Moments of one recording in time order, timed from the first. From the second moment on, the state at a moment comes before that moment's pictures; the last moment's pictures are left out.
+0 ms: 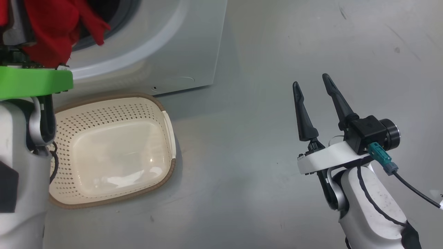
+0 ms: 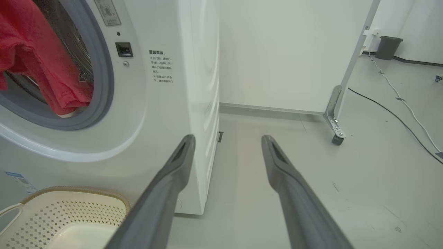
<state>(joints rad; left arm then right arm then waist) -0.68 0.23 -0.13 0.10 -0.37 0.07 -0.26 -0.33 -0.07 0.34 0.15 0.25 -0.07 -0.26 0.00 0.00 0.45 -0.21</state>
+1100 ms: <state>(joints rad) -0.14 0.10 -0.11 0.00 -0.39 0.11 -0.24 -0.23 -0.06 0.34 0.09 0.22 -0.05 -0.26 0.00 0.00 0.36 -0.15</state>
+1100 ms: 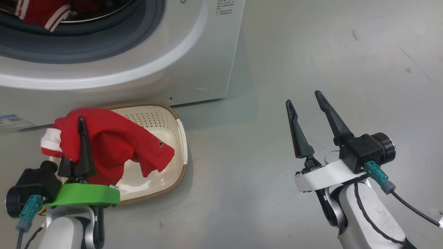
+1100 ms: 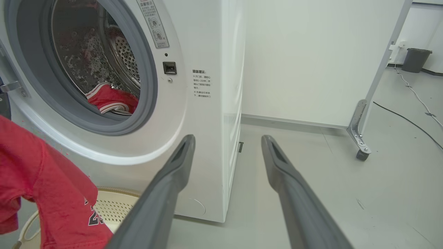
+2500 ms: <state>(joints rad) -0.53 0.18 0.00 0.72 -0.48 0.02 -0.13 -0.44 -0.05 0.38 -0.03 0.26 -0.05 -0.26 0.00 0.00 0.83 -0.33</state>
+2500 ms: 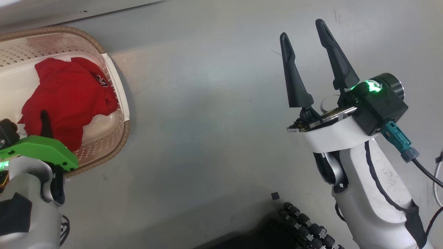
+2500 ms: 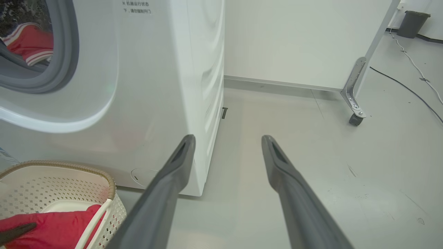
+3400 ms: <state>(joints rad) -0.53 0.08 -0.10 0.80 -0.44 -0.09 -0.26 -0.40 -0.07 0.32 0.14 0.24 -0.04 -0.26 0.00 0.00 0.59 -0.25</state>
